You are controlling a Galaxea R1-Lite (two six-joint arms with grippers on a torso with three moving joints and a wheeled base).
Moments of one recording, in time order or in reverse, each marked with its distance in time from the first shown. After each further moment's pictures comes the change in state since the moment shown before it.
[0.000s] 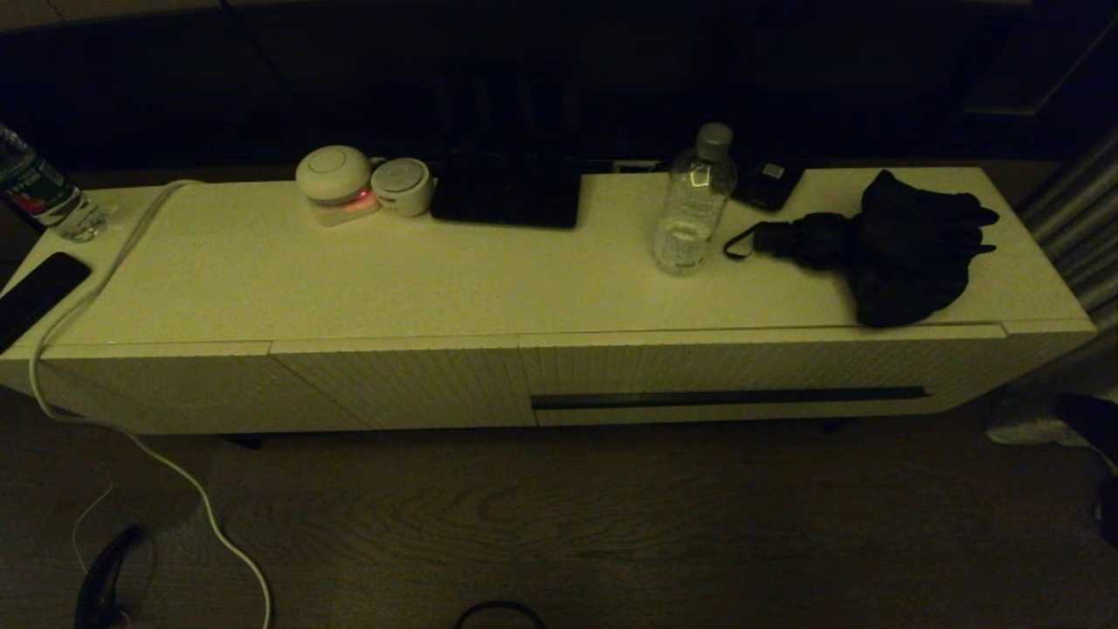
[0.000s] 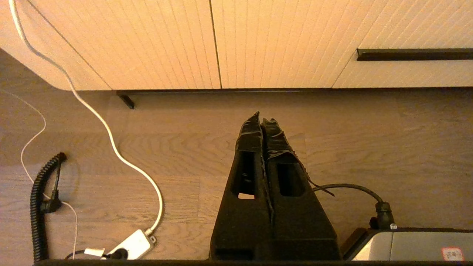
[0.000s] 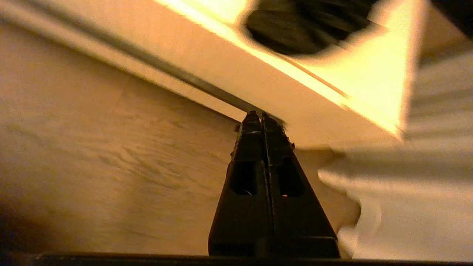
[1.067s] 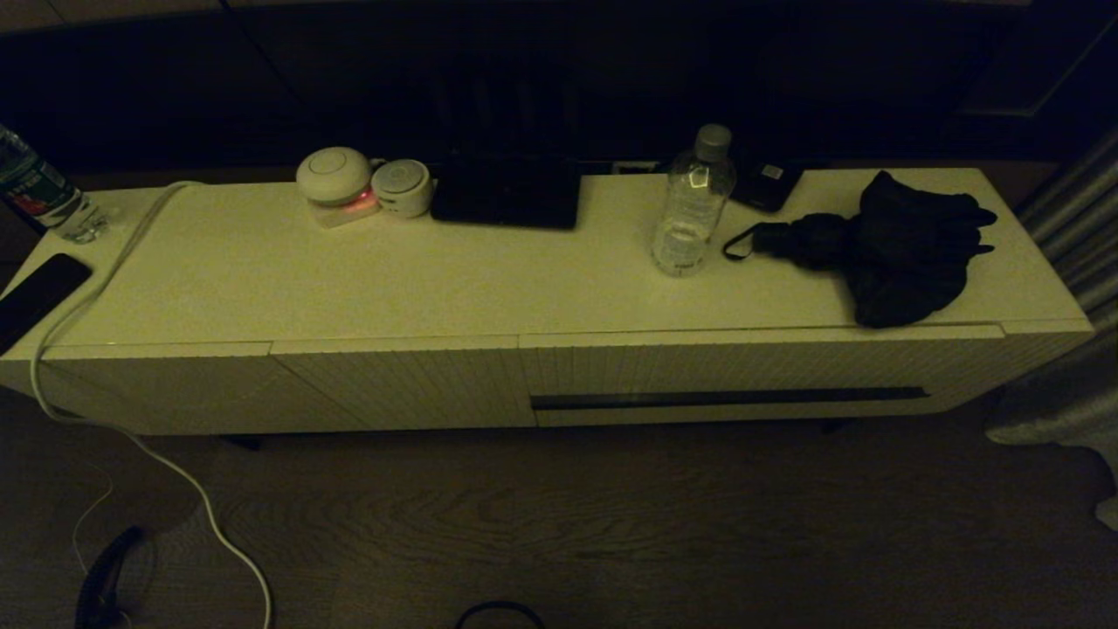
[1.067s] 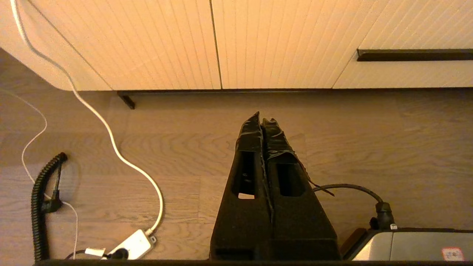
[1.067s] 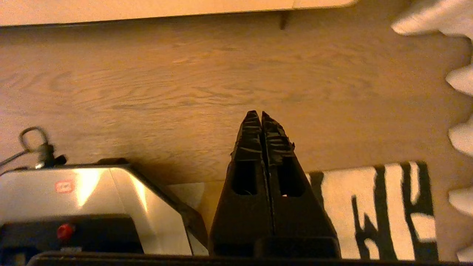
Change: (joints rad) left arm 0.000 0.000 0.000 0.000 0.000 0.000; right arm -0.039 -0.619 0.010 0.814 0.001 0.557
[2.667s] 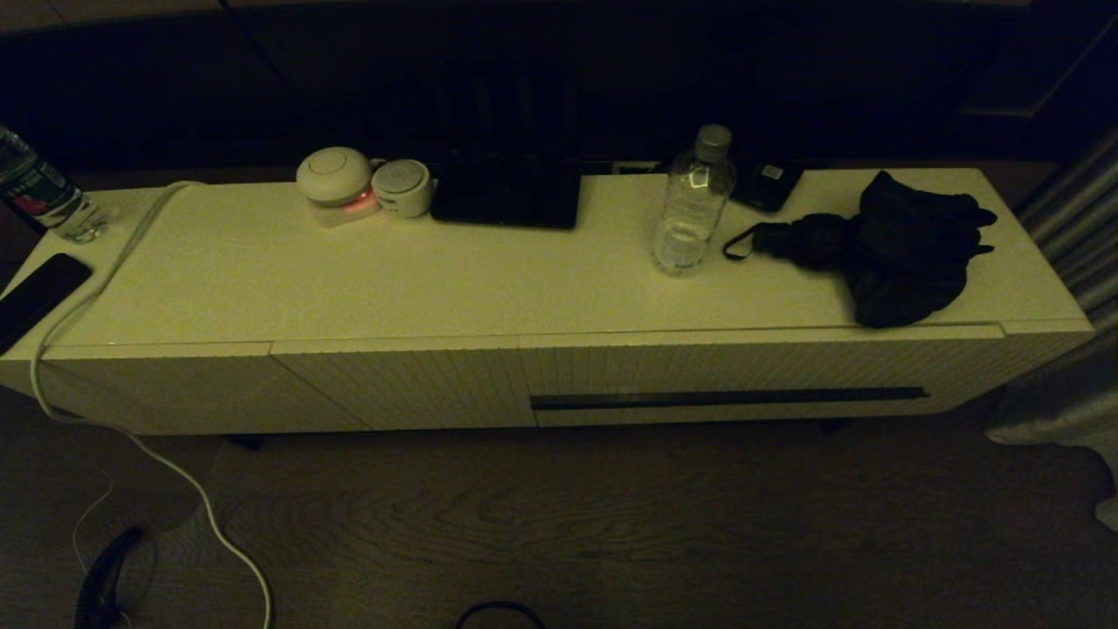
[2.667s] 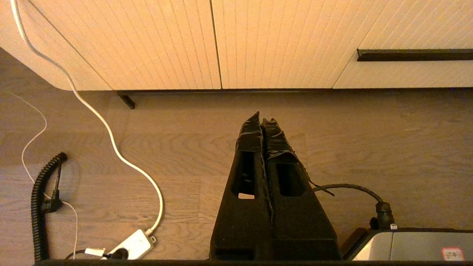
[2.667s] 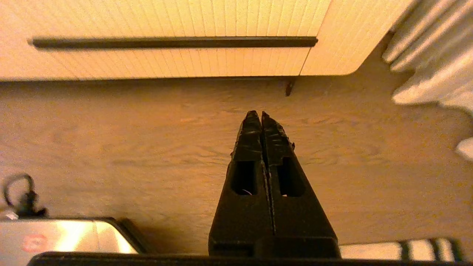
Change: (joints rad) left arm 0.000 0.000 0.000 0.001 0.000 0.000; right arm -0.141 -0.282 0.429 -0.460 0.168 -0.131
